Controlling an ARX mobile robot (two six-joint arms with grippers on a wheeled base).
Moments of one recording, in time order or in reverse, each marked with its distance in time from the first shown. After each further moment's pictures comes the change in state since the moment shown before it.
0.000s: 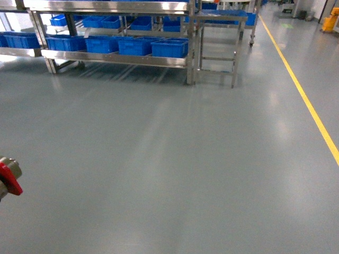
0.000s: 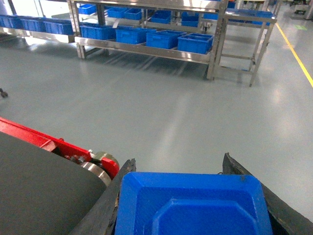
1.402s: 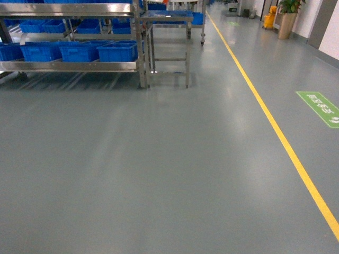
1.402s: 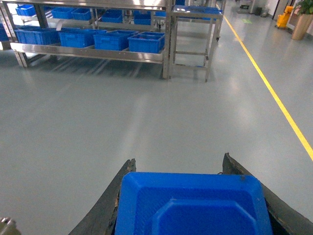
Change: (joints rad) left arm -0.001 -0.001 0.000 -0.003 0.001 0.000; right arm 0.000 0.000 0.000 0.000 0.000 0.000
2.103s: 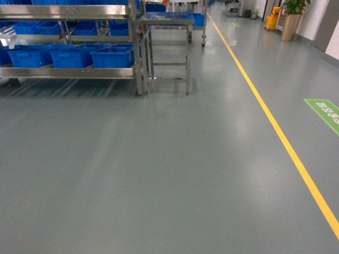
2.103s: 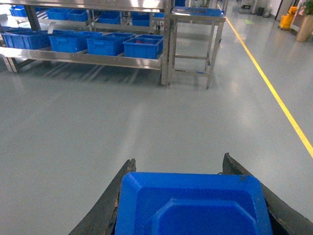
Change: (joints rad) left arm 0.000 0.001 -0.002 -0.001 -0.001 0.000; right arm 0.000 0.000 0.000 0.000 0.000 0.000
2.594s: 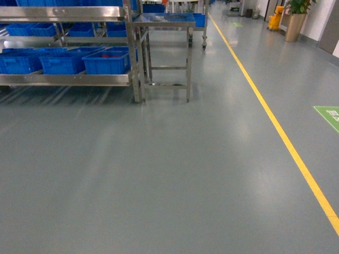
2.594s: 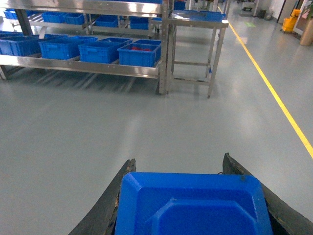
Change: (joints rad) left arm 0.001 -0.002 0.000 0.007 0.000 -0.001; right arm 0.000 0.000 0.000 -0.003 0.000 0.000
